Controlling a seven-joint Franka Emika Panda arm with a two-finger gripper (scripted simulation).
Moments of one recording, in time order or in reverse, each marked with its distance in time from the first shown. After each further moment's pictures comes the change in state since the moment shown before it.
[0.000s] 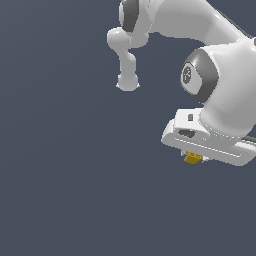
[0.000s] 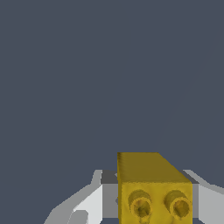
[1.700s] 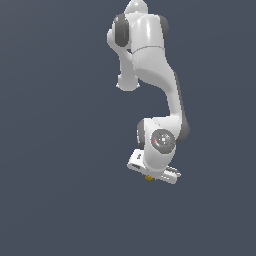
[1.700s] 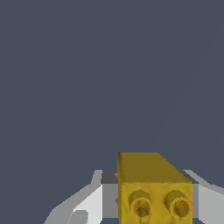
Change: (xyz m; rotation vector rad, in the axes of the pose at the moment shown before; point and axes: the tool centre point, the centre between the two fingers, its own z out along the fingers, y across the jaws) arm 0.013 0.096 0.231 -0.001 -0.002 0.001
